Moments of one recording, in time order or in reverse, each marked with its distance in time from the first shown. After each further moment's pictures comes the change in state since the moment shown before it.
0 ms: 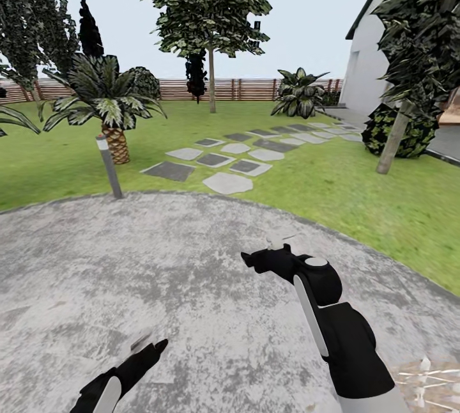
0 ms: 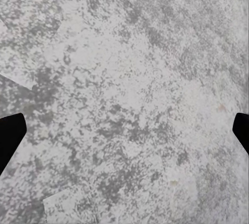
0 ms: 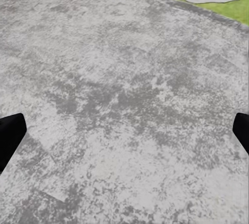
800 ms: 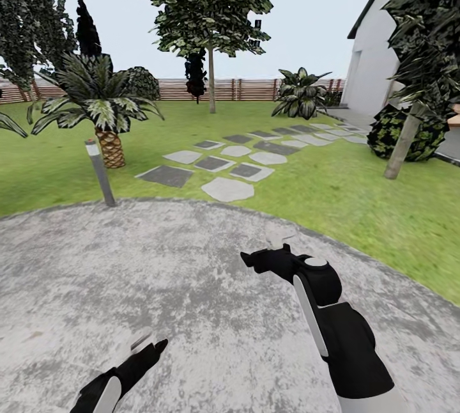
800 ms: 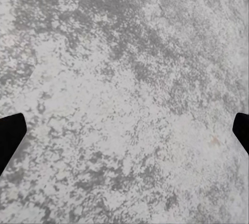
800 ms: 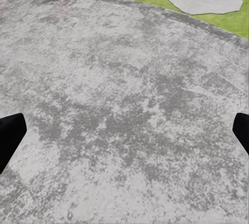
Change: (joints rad) left arm 0.000 0.000 0.000 0.000 0.000 0.000 0.001; right arm 0.000 0.002 0.001 0.000 0.000 0.000 0.000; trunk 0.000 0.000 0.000
